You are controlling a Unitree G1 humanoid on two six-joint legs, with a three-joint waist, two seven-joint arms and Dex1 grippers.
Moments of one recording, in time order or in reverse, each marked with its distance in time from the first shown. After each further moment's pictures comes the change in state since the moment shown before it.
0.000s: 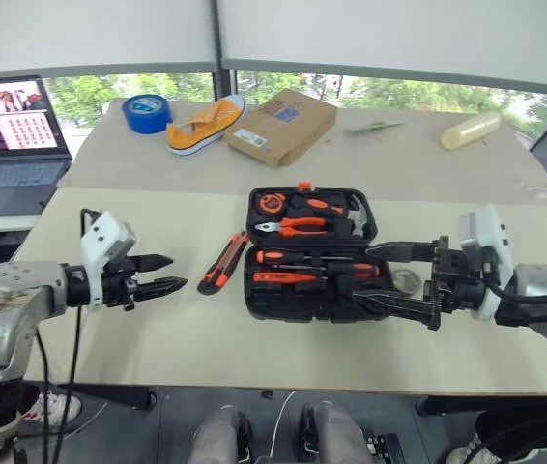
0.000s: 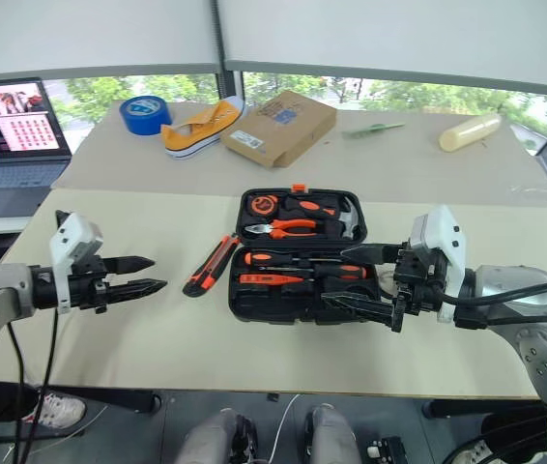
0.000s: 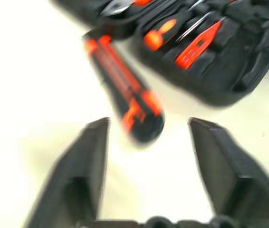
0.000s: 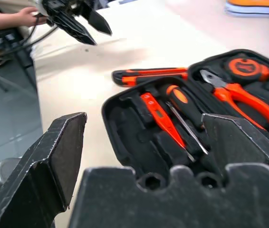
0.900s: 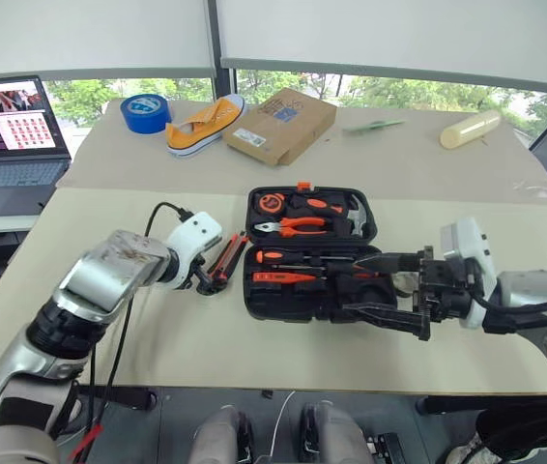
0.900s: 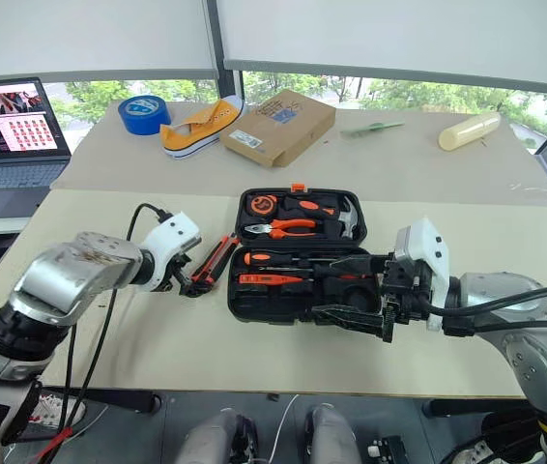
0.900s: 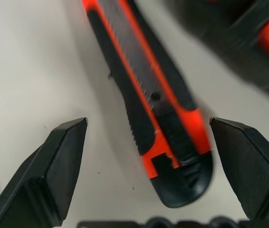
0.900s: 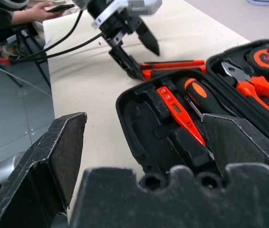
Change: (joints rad) left arm -0.636 -0.127 -0.765 0.186 0.132 0.386 0.427; right arm 0.073 0.018 0.007 -0.060 -0.007 0.004 -0.049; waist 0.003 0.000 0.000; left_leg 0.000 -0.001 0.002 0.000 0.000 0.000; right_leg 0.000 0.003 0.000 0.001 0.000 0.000
